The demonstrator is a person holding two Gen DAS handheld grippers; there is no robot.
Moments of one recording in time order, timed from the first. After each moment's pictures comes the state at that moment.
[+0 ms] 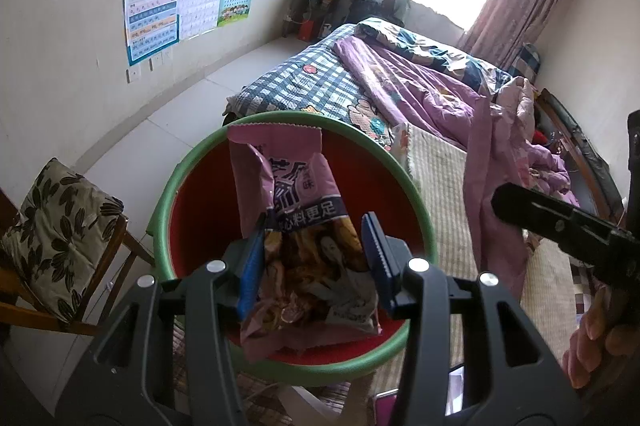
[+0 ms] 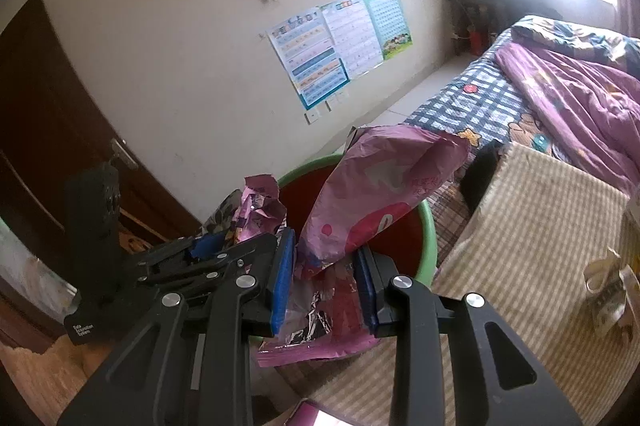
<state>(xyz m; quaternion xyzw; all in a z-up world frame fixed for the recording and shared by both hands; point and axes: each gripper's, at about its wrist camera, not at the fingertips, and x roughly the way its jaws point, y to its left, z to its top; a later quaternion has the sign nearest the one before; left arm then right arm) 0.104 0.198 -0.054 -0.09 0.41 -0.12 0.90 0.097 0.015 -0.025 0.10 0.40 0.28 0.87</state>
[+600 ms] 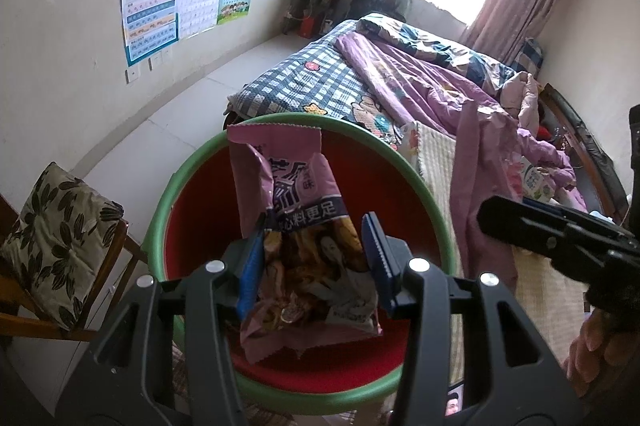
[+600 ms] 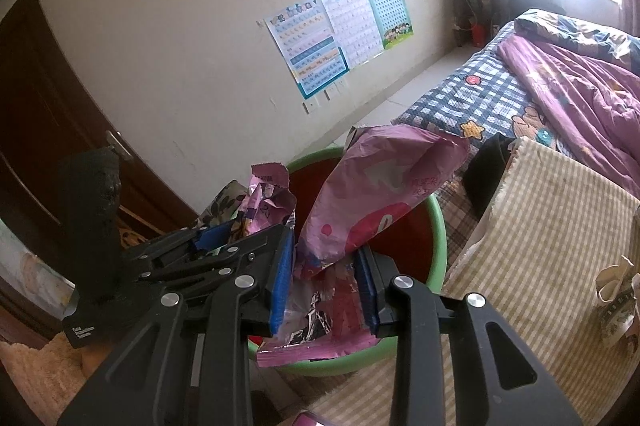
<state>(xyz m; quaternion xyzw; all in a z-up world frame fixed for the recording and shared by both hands) 0.121 0.199 -0.067 -0.08 0.41 -0.11 0.90 0.113 0.030 -0.036 0.09 0.41 0.28 0.86</state>
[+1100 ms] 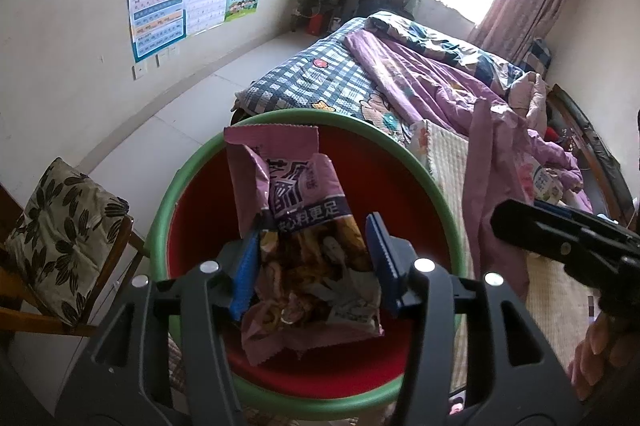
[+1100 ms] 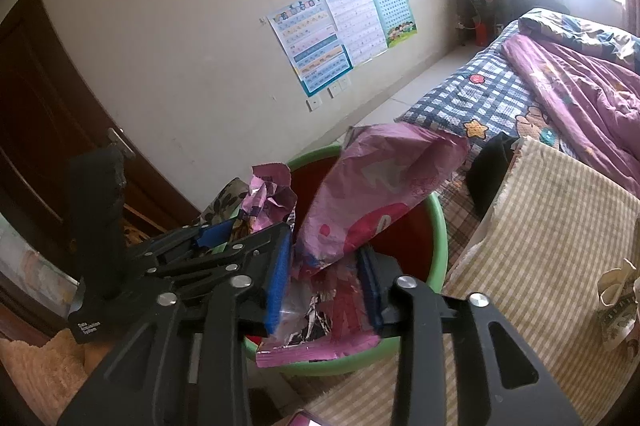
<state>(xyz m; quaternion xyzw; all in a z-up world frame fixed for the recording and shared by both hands) 0.124 0.200 -0.072 -0.08 0.42 -0.10 0.90 0.114 0.027 -0.039 0.09 0.41 0.29 0.86</state>
